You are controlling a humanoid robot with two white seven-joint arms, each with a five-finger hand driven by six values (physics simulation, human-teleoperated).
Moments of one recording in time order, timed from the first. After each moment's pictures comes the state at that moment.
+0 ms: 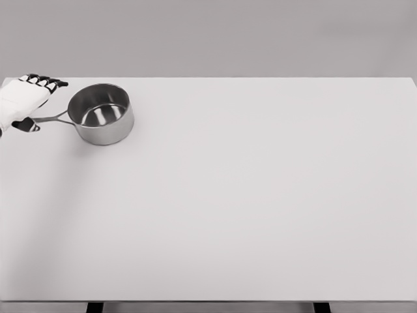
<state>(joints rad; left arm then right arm) -0.50 0.82 -0.47 -1.36 -0.72 -0.10 -0.24 -0.01 0.00 0.15 0.14 0.07 -0.28 0.27</state>
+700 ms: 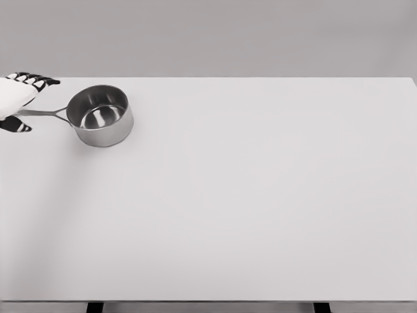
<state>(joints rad) -0.47 0.95 -0.46 -1.43 -0.53 -0.17 -0.24 -0.01 0.00 0.15 0.14 0.07 -0.28 0.27</state>
